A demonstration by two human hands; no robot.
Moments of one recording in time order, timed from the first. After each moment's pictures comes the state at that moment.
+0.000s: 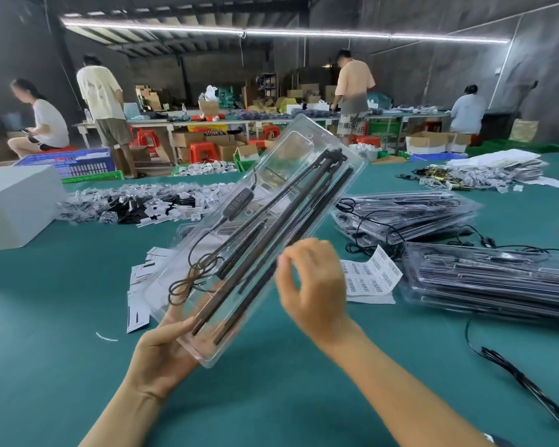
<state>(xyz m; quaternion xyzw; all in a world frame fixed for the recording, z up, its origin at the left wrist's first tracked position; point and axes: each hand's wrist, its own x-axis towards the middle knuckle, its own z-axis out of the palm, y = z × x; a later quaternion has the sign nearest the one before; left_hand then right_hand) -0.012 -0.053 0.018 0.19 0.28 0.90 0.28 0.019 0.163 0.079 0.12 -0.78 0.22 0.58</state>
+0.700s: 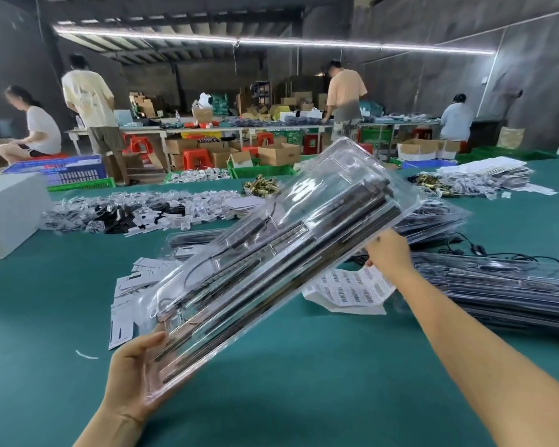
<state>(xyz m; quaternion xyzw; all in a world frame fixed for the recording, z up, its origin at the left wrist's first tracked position) -0.011 -0.057 0.026 -0.02 0.44 0.88 0.15 -0.046 0.349 0.082 -0.21 -0.90 0.31 0.23</state>
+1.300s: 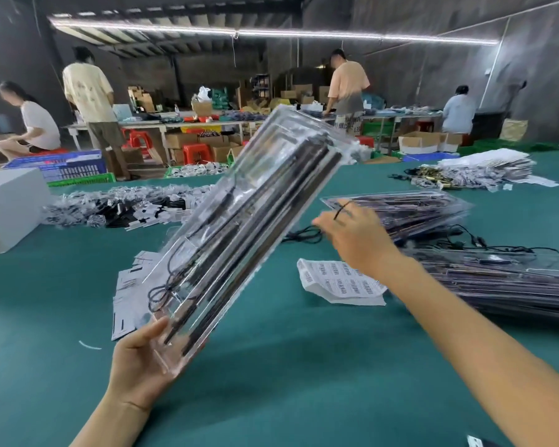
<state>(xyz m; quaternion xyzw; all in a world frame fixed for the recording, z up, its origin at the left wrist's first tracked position) -0.012 -0.052 0.027 -0.02 0.32 0.93 0.17 -0.023 0.295 0.110 0.12 -0.93 -0.07 0.35</state>
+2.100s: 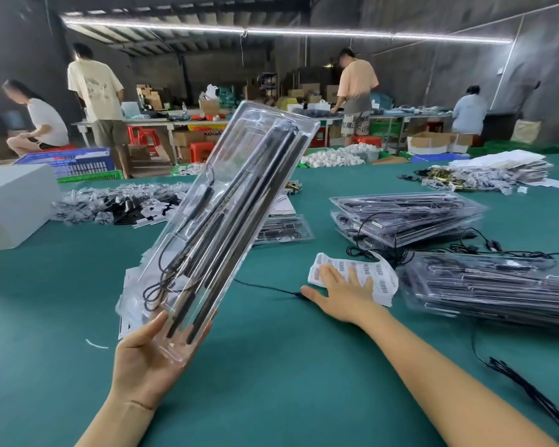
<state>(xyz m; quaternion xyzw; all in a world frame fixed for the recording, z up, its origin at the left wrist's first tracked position) -0.017 -0.053 0.029 0.02 0.25 0.96 0.16 -0.058 0.277 0.001 -0.12 -0.98 0.11 -0.06</state>
